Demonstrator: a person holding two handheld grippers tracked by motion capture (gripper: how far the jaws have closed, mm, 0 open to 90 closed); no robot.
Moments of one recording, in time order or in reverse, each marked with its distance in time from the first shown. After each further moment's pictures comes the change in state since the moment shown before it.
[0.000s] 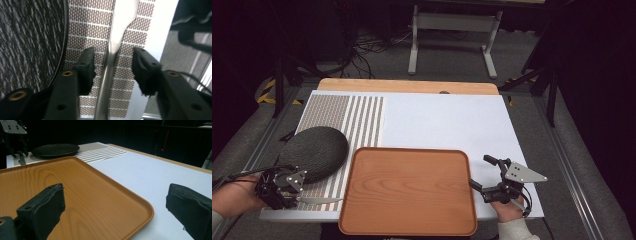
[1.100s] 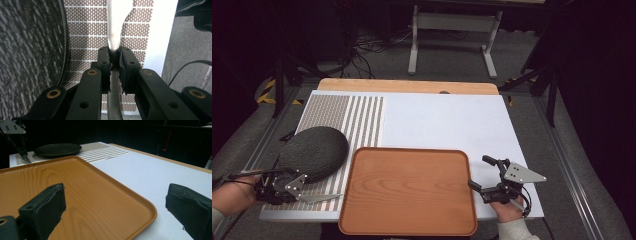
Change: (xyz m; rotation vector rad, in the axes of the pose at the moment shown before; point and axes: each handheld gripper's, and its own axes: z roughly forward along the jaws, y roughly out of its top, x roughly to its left) left arm -0.007 0.001 -0.006 0.033 0.082 0.102; right arm 0.002 0.000 0.001 0.007 0.009 -0.002
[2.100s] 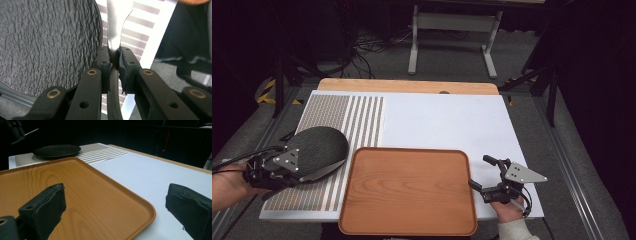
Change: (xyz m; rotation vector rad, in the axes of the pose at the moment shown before) left arm 0.004 0.008 -0.072 -0.233 0.036 -0.311; right arm 0.000 0.001 -0.001 -0.008 -0.006 0.006
